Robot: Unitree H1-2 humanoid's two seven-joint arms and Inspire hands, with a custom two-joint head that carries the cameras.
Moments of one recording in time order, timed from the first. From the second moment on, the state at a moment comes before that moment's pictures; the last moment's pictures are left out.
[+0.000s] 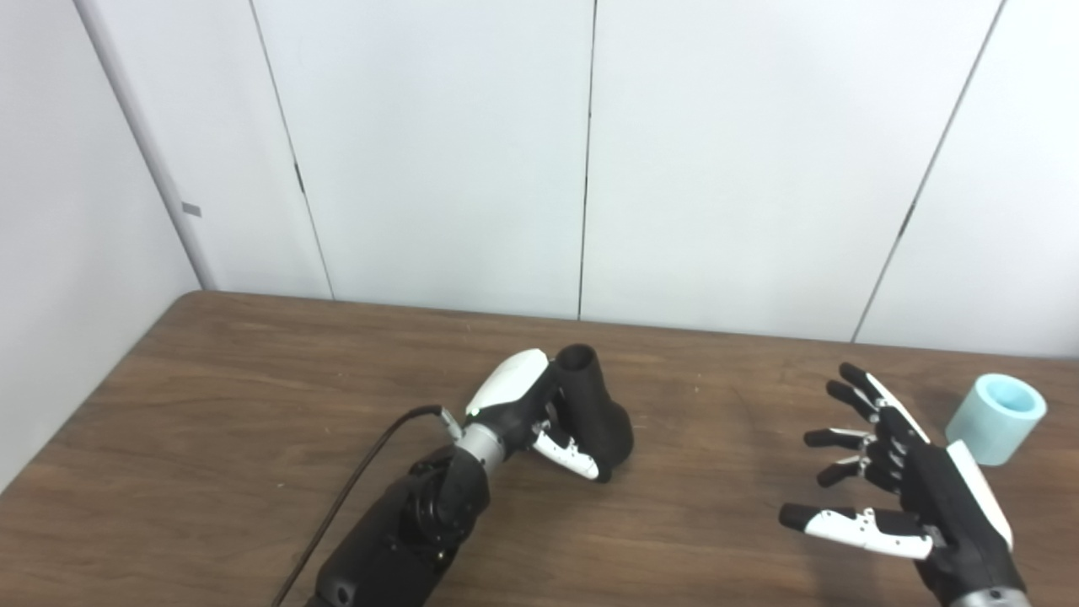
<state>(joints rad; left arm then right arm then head) -0.52 0.19 -0.42 0.24 0.55 0.14 -0.11 -0.05 -0.20 -0.05 -0.44 -0.09 0.29 0.12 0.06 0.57</state>
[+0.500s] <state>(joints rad) -0.55 0.19 -0.53 0.29 0.69 0.11 -0.06 -0.07 -0.30 -0.15 -0.55 -0.04 0.34 0.14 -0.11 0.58</state>
